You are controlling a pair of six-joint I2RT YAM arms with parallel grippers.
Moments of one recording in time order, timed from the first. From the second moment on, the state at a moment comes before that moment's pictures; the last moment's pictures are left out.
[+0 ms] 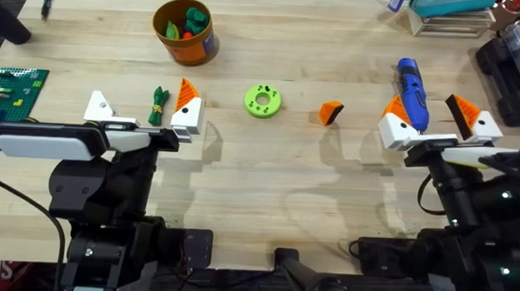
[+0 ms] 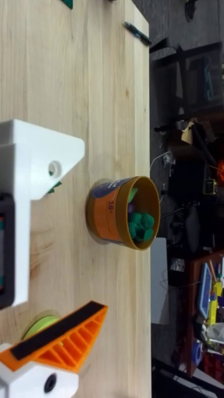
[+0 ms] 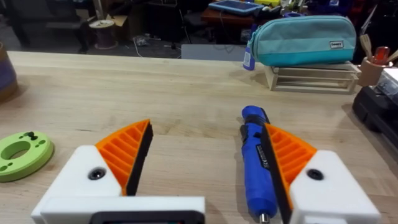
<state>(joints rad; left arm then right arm) 0.00 0.00 0.01 -0.02 0.00 -0.01 0.00 0.00 0.01 -0.10 -0.04 -0.01</state>
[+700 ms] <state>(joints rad) 0.00 0.15 0.34 -0.46 -0.07 -0.05 0.00 0.06 0.16 -0.30 -0.03 -0.01</state>
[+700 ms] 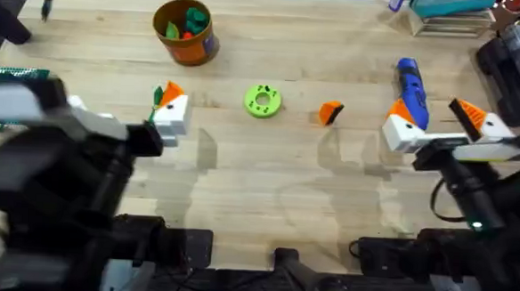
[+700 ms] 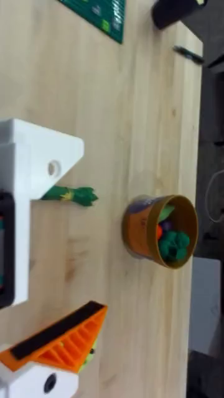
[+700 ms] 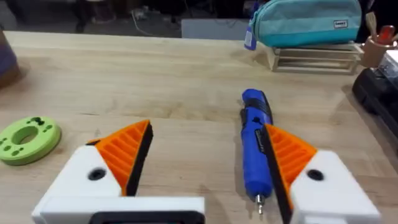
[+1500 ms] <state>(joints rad) 0.01 1.31 1.18 -1.03 -0.10 0.05 0.00 0.96 0.86 -0.80 -0.03 0.00</state>
